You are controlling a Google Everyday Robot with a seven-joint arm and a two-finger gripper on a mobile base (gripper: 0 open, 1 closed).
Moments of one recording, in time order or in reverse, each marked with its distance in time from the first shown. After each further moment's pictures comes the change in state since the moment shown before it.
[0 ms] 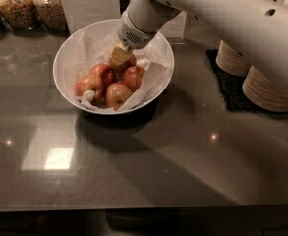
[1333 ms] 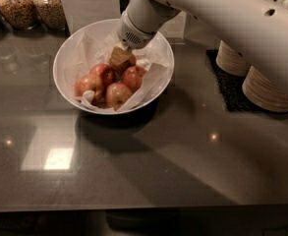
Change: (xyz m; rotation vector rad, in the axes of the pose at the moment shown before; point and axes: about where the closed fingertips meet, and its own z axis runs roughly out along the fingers) arm 0.000 0.000 0.000 0.000 0.000 0.000
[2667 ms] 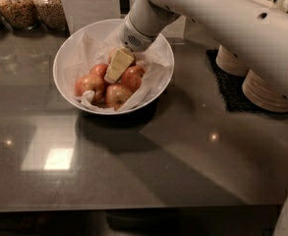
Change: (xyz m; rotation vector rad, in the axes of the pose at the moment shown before) arm 0.013 -0.010 0.012 -0.004 0.013 0.043
